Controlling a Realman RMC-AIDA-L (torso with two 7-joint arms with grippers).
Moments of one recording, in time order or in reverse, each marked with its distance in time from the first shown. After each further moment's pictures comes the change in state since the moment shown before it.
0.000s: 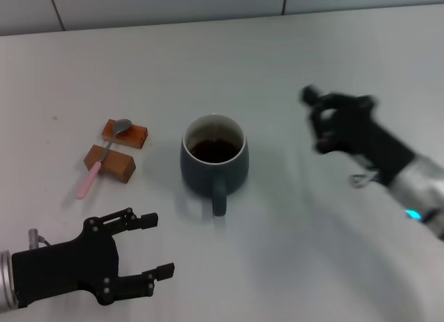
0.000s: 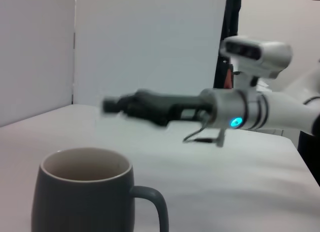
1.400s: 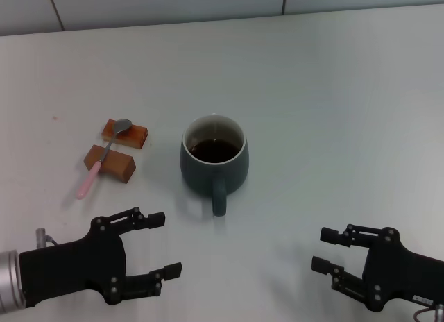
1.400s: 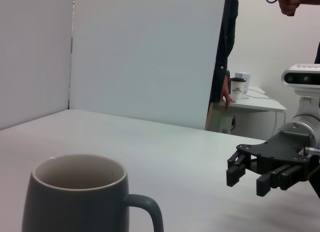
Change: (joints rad) left arm -0.014 -0.007 -0.004 -0.023 0.000 0.000 0.007; right arm -0.172 0.001 -0.247 -0.394 -0.376 -0.334 0.388
